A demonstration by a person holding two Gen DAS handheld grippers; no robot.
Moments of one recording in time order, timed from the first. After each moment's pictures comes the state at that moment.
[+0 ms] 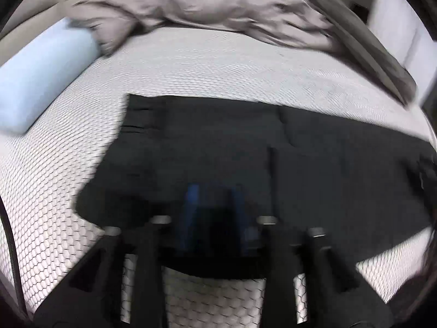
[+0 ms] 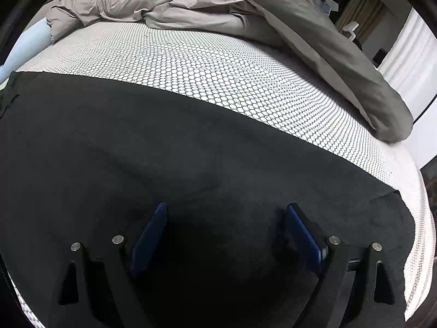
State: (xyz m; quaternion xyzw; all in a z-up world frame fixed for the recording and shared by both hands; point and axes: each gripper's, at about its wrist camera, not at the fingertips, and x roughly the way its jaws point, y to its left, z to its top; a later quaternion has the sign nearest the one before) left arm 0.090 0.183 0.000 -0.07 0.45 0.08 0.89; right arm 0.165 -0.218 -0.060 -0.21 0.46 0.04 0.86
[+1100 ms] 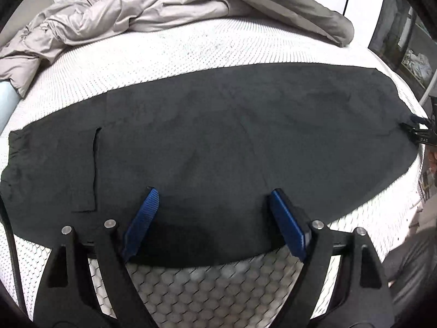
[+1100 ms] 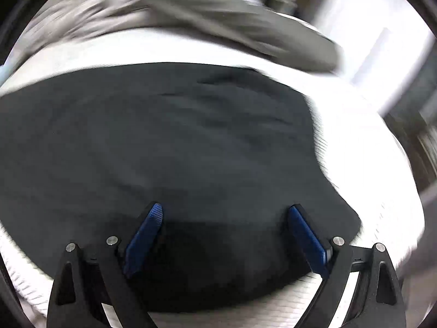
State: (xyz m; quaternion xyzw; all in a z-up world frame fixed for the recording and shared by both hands) left arm 0.106 0.027 -0.013 0.00 0.45 -0.07 0.89; right arm 0.074 -0.419 -0.040 -0.13 0.46 -0.10 0.87
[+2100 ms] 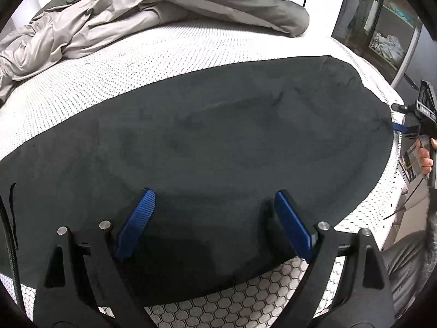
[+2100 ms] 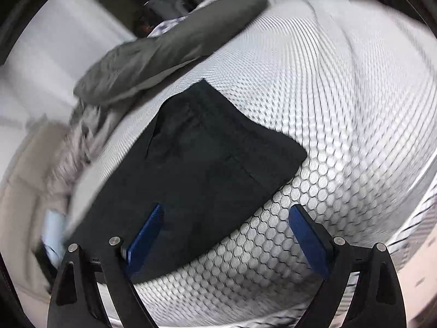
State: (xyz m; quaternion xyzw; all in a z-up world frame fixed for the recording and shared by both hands) left arm 0.139 -0.094 -0.003 0.02 0.45 -0.16 0.88; right arm 0.028 -0.546 -0.036 0.30 0.41 -0.04 0.86
